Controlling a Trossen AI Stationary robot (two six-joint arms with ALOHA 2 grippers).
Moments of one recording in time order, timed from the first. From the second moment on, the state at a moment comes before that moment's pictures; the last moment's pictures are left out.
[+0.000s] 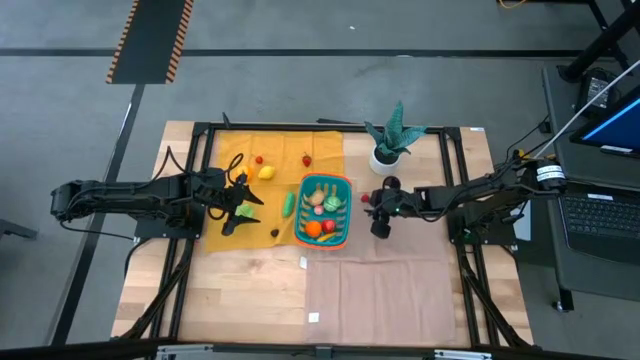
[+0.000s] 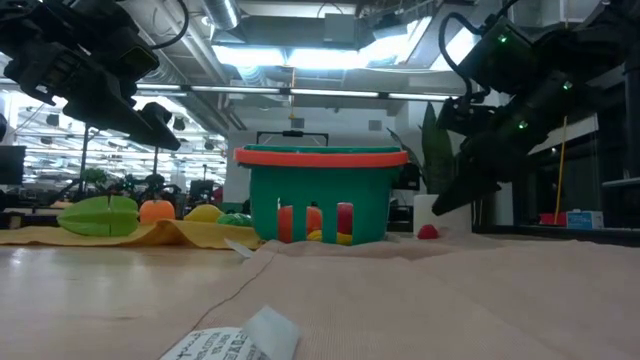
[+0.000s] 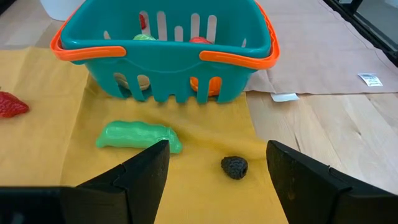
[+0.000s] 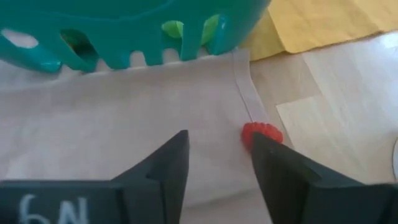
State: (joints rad) left arm 0.22 0.61 0.25 -0.19 0.27 0.12; right arm -0.01 1.38 0.46 0.10 0.27 0.14
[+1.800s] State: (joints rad) left arm 0.22 0.61 0.26 -0.18 0.27 0.17; right arm -0.26 1.37 0.60 -0.11 -0.07 -0.24
